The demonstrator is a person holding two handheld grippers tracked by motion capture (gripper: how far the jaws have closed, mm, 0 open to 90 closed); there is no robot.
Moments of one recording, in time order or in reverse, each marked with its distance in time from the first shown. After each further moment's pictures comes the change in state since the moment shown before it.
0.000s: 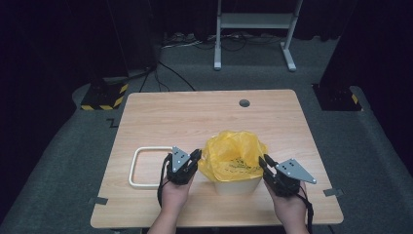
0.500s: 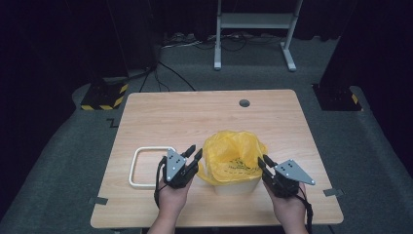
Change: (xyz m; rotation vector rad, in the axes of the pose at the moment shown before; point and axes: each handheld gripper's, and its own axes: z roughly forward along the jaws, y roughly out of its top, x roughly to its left) left arm -0.015 0.025 -0.039 -0.193 0.006 0.059; right arm 0.003 0.000 -0.001 -0.006 0.001 -0.019
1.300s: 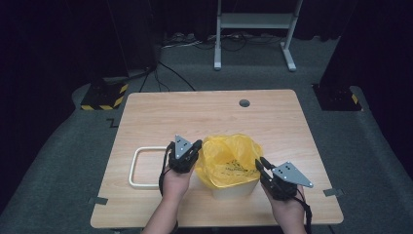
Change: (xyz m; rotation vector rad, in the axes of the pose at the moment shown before) left arm 0.023 -0.012 0.056 0.199 -0.006 -0.026; right arm 0.007 -0.001 -0.003 -0.004 0.028 -0.019
